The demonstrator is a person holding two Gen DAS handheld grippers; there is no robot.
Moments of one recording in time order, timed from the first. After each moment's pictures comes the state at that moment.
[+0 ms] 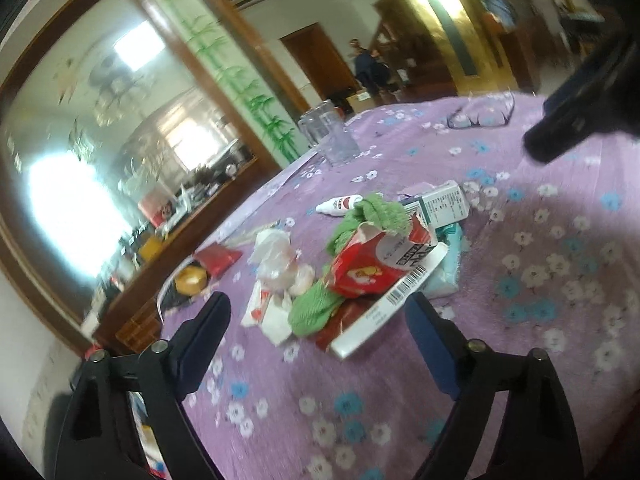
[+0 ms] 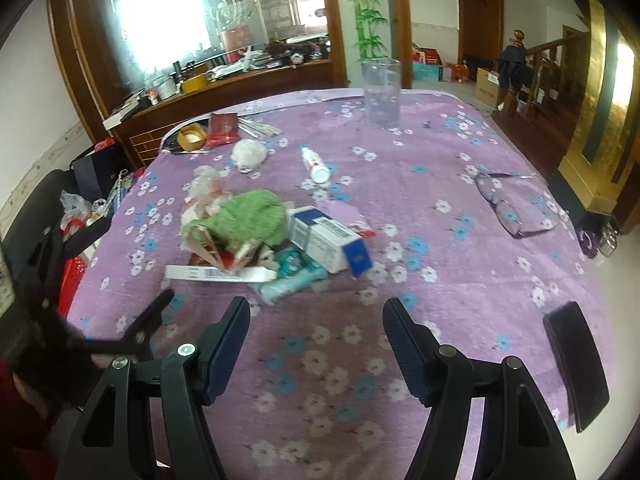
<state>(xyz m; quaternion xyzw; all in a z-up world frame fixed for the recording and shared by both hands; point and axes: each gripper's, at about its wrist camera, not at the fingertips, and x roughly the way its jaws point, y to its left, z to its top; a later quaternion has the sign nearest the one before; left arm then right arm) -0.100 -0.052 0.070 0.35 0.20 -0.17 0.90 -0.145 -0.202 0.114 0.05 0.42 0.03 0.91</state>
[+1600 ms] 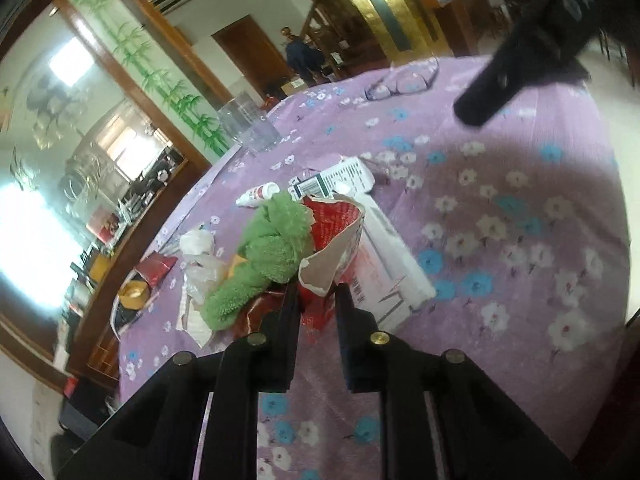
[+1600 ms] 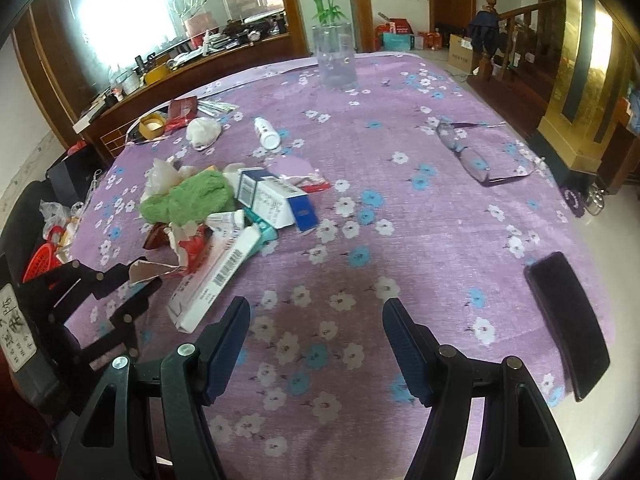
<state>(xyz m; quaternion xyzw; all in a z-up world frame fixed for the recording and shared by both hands) -0.118 -0.080 0.044 0.37 0.25 -0.26 0.86 -0.148 -0.227 0.090 0.09 0.46 0.01 0.88</state>
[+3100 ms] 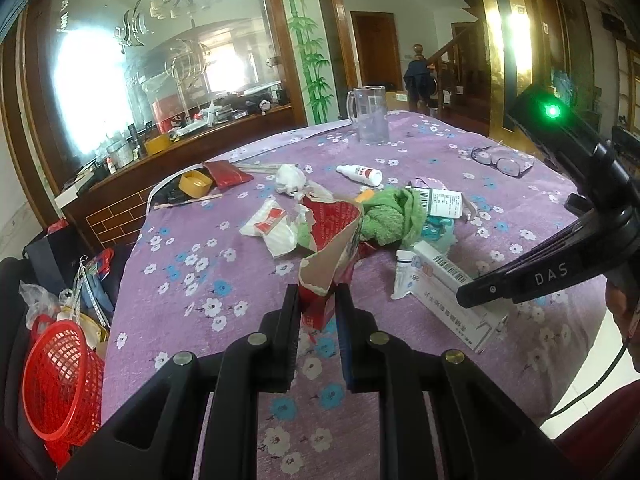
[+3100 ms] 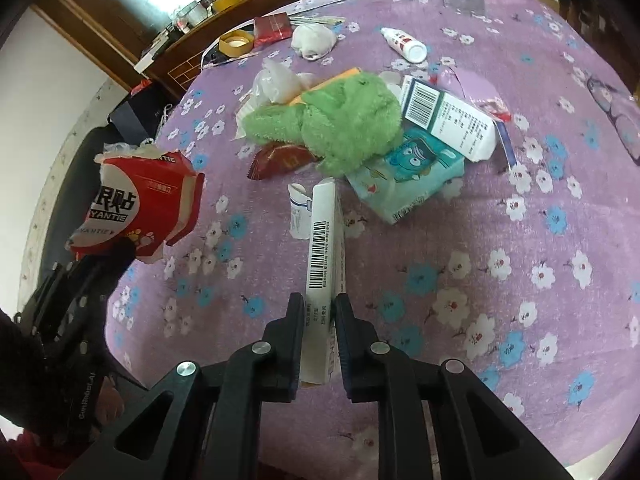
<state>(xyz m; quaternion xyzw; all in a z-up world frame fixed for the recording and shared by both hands) -0.135 0.027 0.090 0.13 0.30 -0.14 0.93 -0.100 -0.130 0.041 0.11 0.56 0.15 0.81</state>
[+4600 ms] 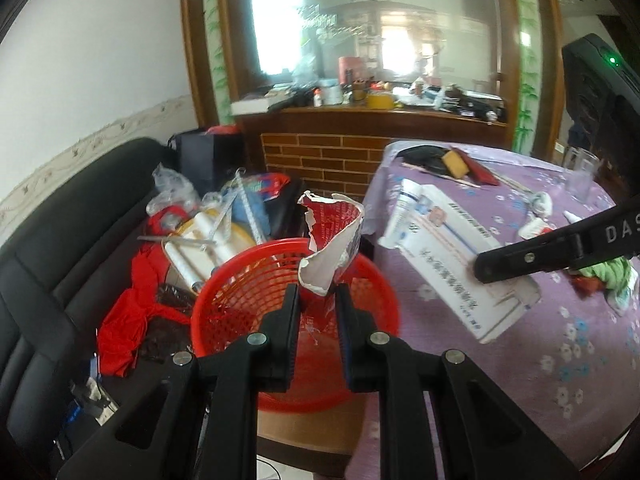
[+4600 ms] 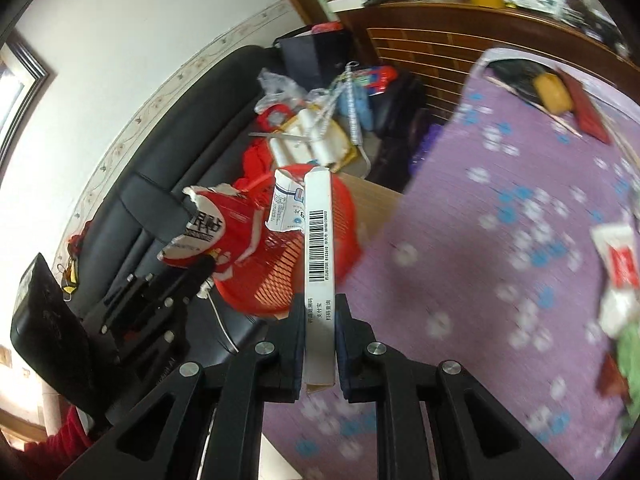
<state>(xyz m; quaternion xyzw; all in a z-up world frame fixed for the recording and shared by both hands) -0.146 0.344 0.118 -0.01 0.32 0.13 0.94 -0.035 0.235 0.119 -0.01 0.51 0.42 0.75</state>
